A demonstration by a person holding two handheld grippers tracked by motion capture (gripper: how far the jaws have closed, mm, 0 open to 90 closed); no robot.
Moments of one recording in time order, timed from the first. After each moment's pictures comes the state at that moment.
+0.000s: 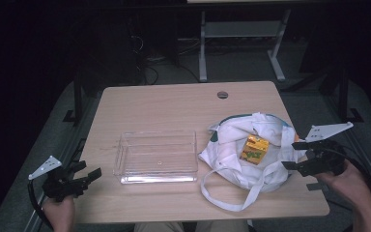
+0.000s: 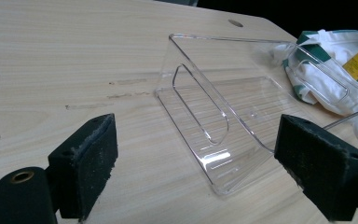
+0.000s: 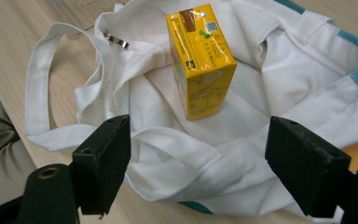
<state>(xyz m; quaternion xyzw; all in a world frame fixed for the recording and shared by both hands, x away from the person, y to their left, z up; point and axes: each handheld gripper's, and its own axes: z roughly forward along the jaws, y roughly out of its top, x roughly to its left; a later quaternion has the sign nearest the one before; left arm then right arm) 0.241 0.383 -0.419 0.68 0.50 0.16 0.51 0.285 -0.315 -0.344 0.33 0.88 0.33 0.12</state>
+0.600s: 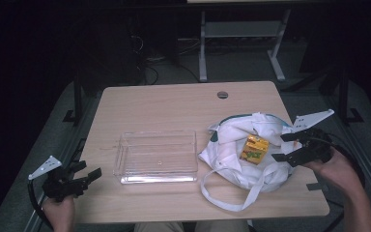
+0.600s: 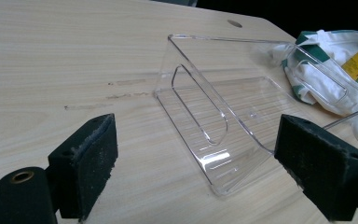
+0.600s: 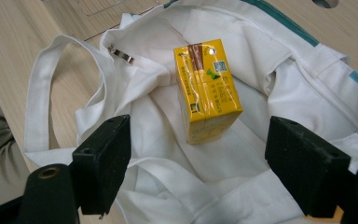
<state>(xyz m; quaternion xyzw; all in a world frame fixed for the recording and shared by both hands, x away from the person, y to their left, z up) 0.241 0.382 -0.419 0.68 0.50 0.16 0.52 0.310 -0.288 -0.331 0.29 0.90 0.31 0.11</state>
